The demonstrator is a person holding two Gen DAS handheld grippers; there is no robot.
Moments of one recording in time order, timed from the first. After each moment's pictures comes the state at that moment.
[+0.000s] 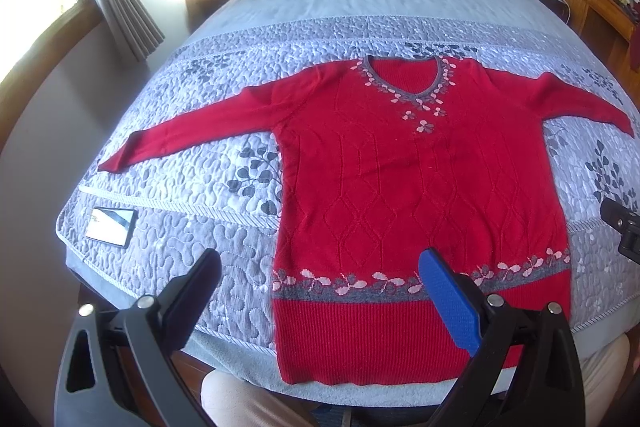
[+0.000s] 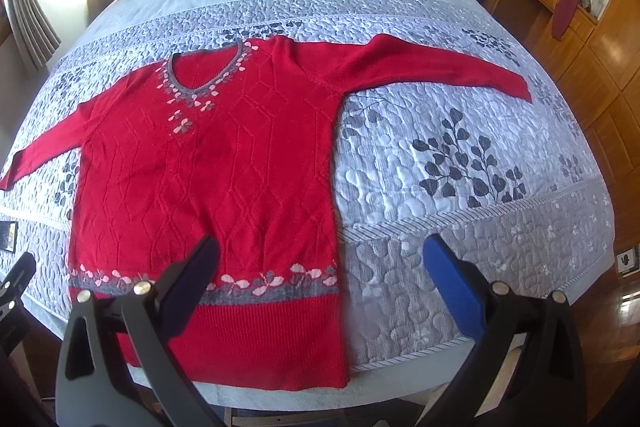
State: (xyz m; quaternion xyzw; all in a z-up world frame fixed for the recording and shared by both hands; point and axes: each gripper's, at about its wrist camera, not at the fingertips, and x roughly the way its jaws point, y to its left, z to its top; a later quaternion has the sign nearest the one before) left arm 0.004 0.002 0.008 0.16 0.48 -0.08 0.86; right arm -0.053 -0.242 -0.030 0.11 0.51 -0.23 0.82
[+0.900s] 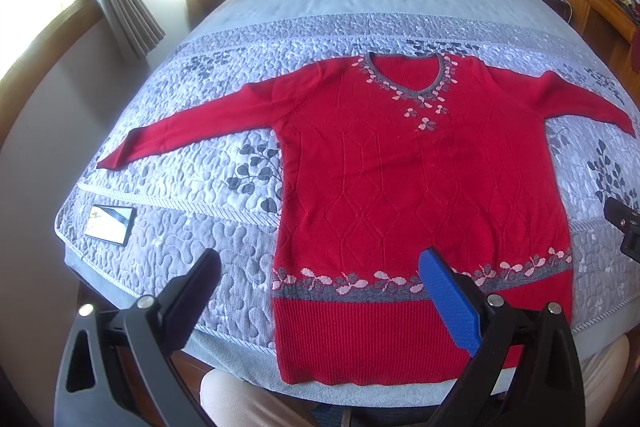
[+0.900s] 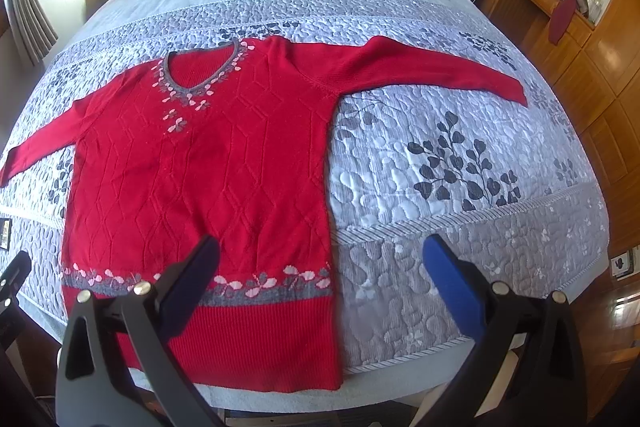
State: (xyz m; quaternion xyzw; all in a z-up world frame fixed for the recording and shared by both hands) left arm 0.007 0.005 0.005 0.15 0.49 -0.08 0.86; right arm -0.053 -0.243 -0.030 0.10 0.51 -0.24 0.82
